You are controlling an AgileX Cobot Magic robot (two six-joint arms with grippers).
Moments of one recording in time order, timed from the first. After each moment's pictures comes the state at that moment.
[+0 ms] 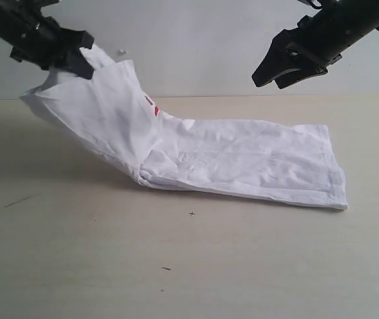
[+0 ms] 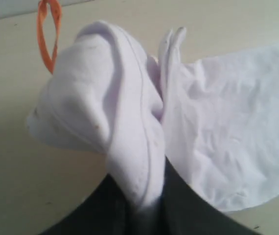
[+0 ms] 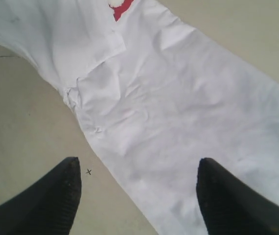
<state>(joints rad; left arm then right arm) -0.14 2.15 -1.97 -0.53 1.01 0.40 -0.11 2.07 -1.83 0.71 1.22 -0.69</state>
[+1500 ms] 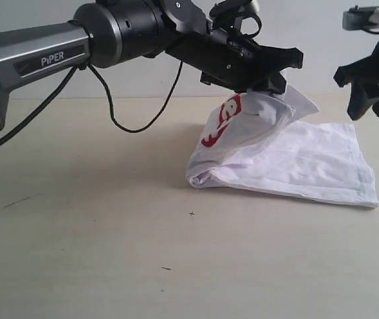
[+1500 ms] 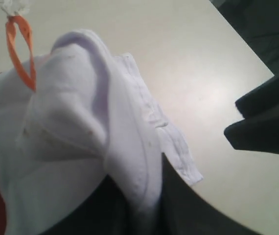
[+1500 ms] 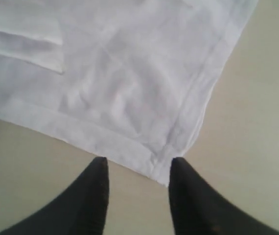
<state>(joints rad) -0.69 2.33 -2.13 -0.71 0.67 0.26 -0.15 1.89 -1.58 0.10 1.15 -0.21</state>
